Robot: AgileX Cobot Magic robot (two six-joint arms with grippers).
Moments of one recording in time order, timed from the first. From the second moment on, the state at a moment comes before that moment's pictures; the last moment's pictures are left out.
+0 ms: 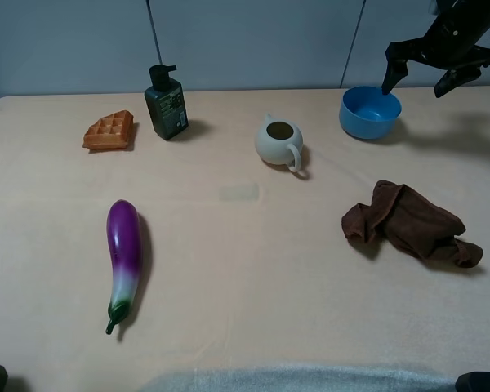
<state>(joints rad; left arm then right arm) 0.02 0.00 -0.49 0.03 1.05 0.10 0.00 2.18 -1.77 0.09 0.95 -0.07</state>
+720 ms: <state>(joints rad) 0.02 0.00 -0.49 0.03 1.05 0.10 0.00 2.32 -1.77 0.10 0.83 -0.07</state>
